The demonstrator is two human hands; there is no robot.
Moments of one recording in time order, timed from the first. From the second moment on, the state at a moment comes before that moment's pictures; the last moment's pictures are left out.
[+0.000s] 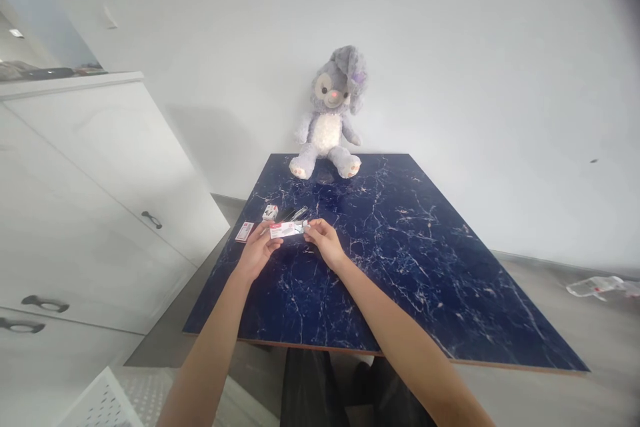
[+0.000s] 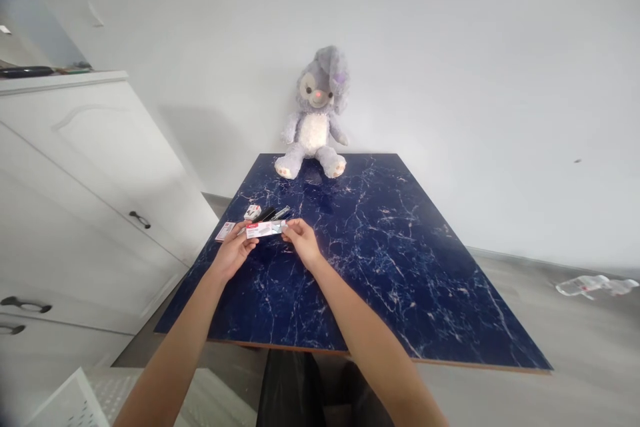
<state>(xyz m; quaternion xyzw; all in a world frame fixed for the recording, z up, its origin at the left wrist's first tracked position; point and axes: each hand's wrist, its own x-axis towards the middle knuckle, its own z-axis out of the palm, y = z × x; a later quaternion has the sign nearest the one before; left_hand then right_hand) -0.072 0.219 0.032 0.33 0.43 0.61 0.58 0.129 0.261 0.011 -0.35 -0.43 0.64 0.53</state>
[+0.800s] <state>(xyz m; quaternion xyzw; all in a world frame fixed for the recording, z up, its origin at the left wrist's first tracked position) -0.068 0.220 0.022 0.40 0.47 0.58 0.54 0.126 0.256 0.004 -0.45 -0.57 0.42 0.55</state>
